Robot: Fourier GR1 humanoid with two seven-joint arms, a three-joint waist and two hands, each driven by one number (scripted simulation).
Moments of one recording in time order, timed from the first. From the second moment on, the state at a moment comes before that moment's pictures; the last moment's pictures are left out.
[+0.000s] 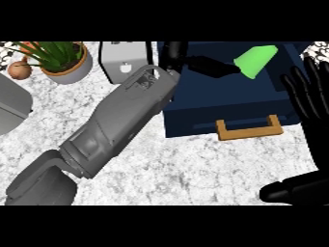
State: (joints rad) left arm -1.32 0.00 -0.57 -0.44 0.70 0.46 -0.39; right arm -0.15 -0.09 -0.08 -2.01 -0.25 0.21 0.14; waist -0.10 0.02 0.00
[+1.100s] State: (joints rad) left arm -0.97 0.22 -0.43 -0.93 0.81 0.43 -0.37; right arm -0.03 -0.27 -0.10 -2.11 -0.17 0.39 0.16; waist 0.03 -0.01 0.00
